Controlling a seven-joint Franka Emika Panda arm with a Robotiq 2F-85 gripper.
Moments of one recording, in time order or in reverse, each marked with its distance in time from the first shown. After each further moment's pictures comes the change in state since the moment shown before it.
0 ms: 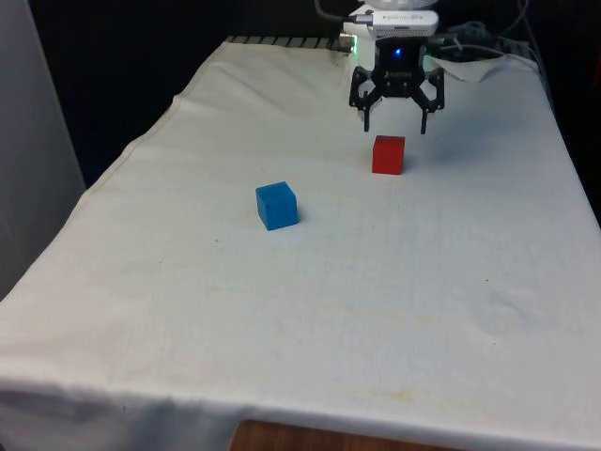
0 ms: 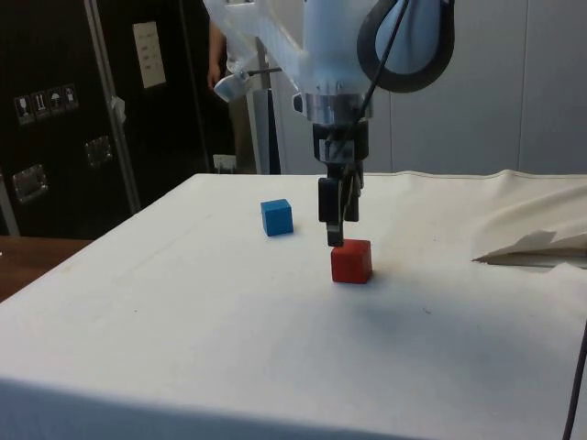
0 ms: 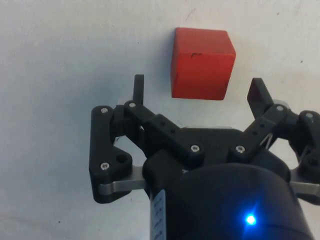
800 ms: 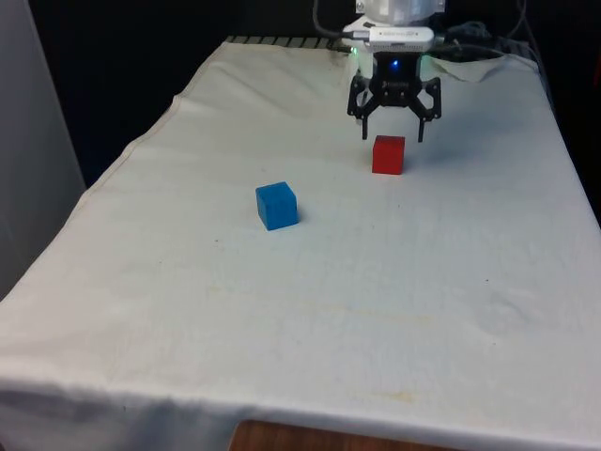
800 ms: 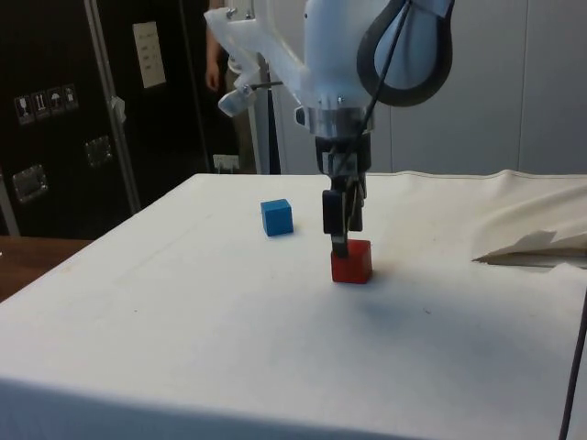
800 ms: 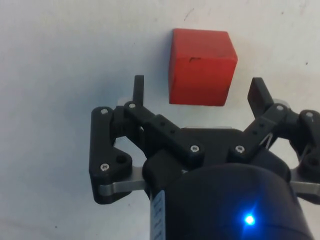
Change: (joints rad) arm -0.003 0.051 -0.005 0.006 0.000 0.024 -0.013
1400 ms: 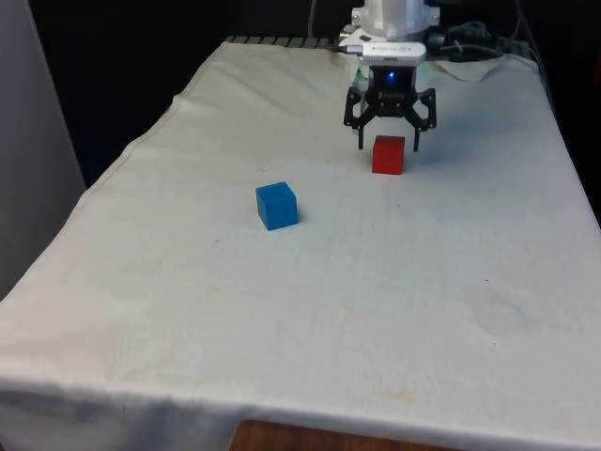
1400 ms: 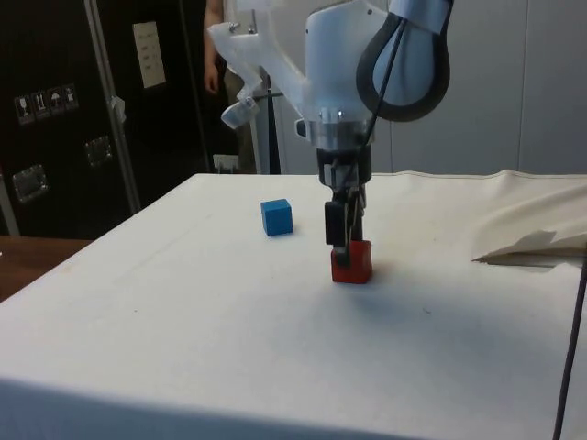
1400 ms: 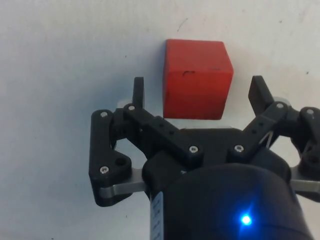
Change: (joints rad) arm 0.000 0.062 -0.012 0.009 0.000 0.050 -0.035
